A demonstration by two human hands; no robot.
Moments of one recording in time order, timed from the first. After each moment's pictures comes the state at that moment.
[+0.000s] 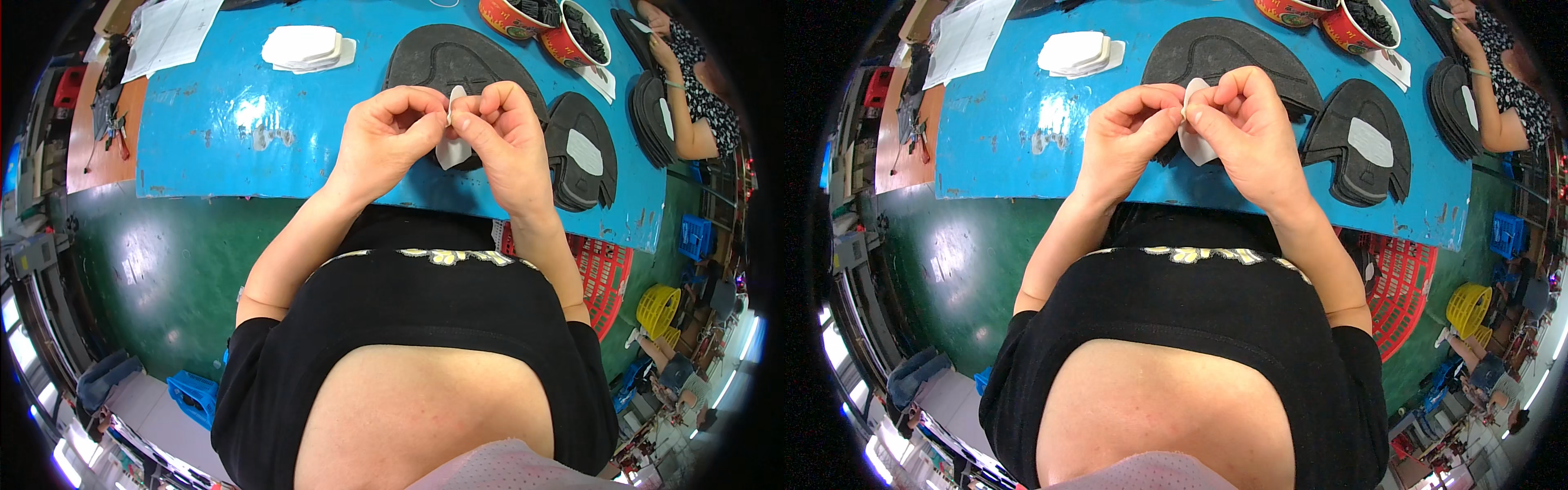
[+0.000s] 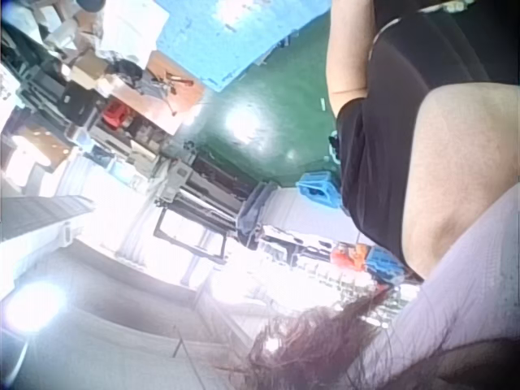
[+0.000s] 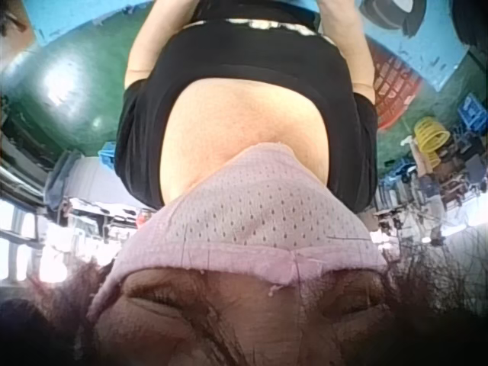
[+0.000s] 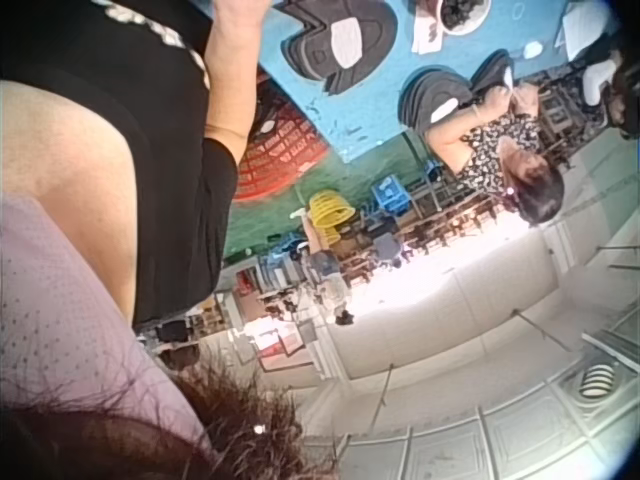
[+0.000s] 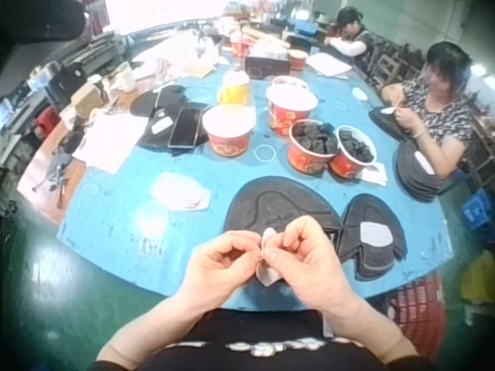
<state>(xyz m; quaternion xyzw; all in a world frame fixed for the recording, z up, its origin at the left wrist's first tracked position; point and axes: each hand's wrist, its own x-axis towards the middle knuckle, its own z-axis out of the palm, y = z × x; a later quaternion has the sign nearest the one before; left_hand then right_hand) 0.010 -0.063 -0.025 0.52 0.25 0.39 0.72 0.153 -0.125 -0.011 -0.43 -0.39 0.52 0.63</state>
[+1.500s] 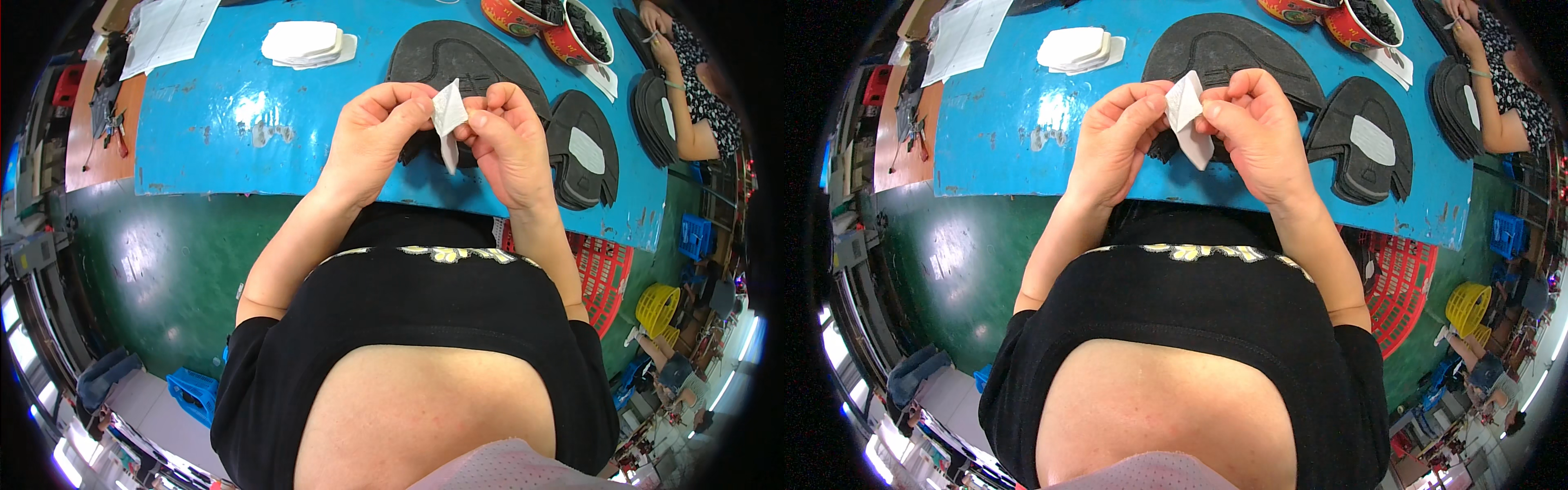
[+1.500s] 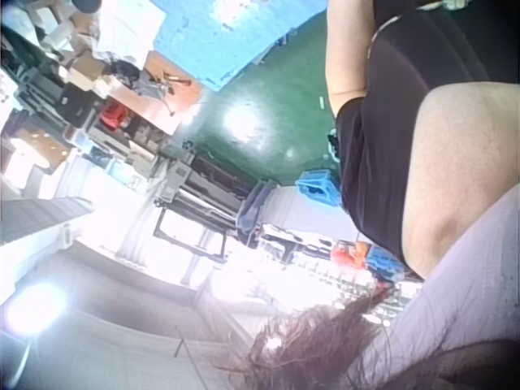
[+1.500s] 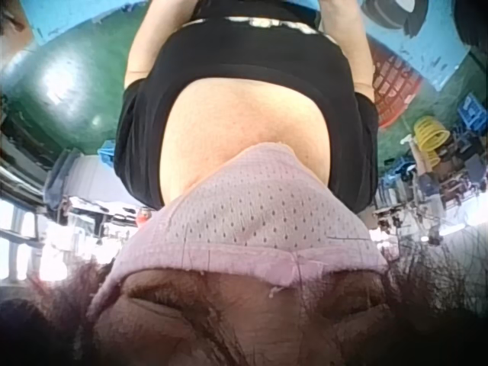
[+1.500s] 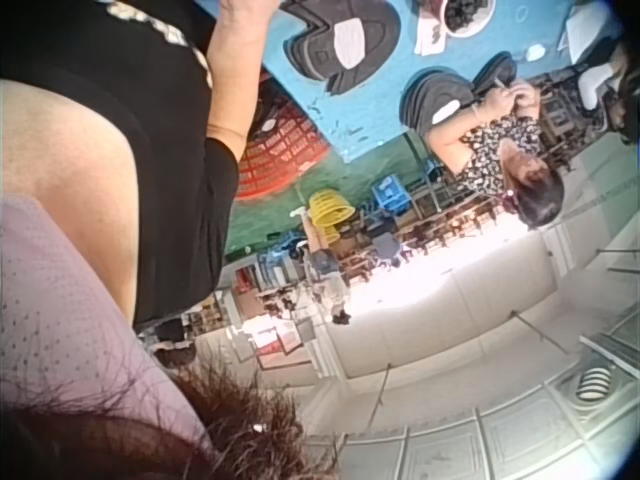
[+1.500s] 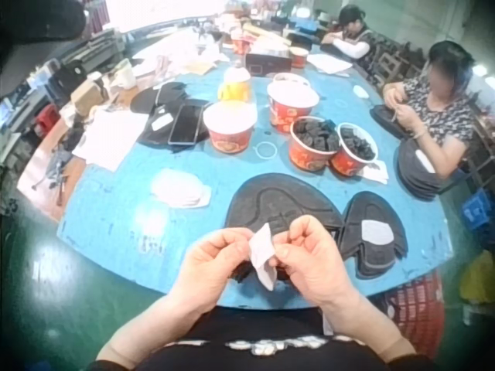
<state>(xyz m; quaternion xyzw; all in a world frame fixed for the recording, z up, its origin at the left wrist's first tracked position) 0.004 -0.063 -0.029 0.39 0.24 0.37 0.80 0.161 -0.126 -0.022 -0.38 -0.28 0.59 0.66</state>
